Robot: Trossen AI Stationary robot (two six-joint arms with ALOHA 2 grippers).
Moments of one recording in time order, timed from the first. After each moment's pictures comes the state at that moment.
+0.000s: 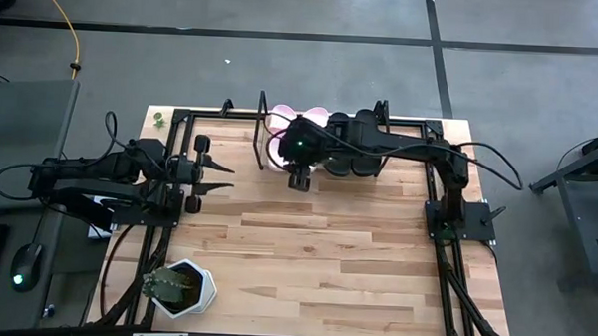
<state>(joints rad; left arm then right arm) 0.17 0.51 0.57 -0.17 0.10 0.35 -0.11 1.95 2.02 -0.93 0.09 -0.11</state>
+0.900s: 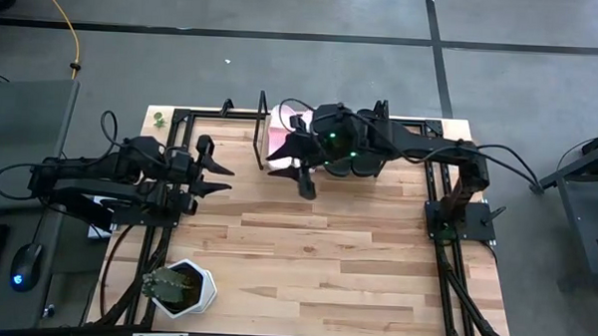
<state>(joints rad) 0.17 0.52 0.57 -0.04 0.17 0.06 -0.05 1.81 2.02 -0.60 -0.19 -0.16</state>
